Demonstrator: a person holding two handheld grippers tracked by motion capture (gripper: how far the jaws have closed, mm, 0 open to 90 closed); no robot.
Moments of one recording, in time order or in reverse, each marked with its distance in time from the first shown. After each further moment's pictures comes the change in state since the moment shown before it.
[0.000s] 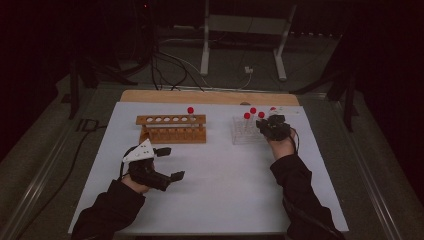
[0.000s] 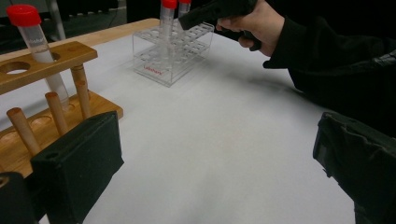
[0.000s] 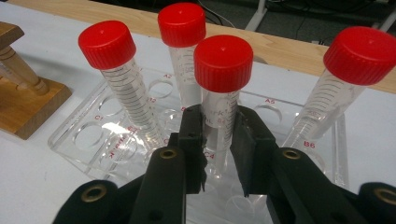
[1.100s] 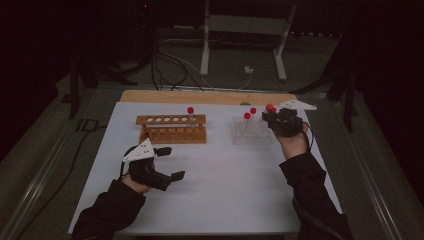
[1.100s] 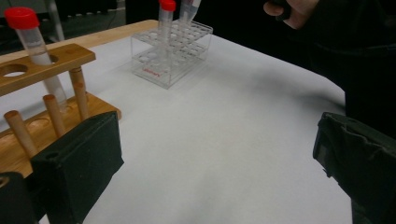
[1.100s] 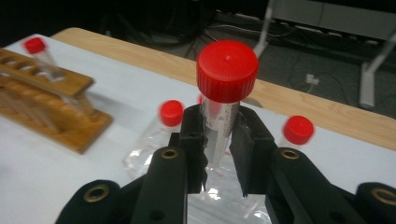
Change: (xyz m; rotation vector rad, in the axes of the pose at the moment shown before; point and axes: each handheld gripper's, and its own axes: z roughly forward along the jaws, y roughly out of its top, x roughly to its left) left arm -0.001 0.003 0.000 -0.005 -0.003 0.001; right arm 0.018 0.038 -0.070 -0.090 0.026 -0.067
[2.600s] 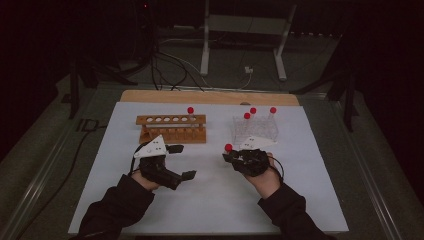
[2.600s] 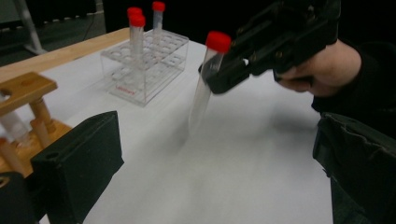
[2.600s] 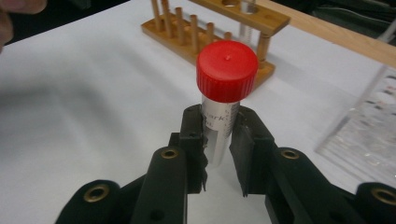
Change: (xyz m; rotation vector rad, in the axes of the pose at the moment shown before) left arm -0.016 0.028 0.020 0.006 -0.069 0.051; right arm 0.120 -0.051 -0.013 0.091 0.344 -0.164
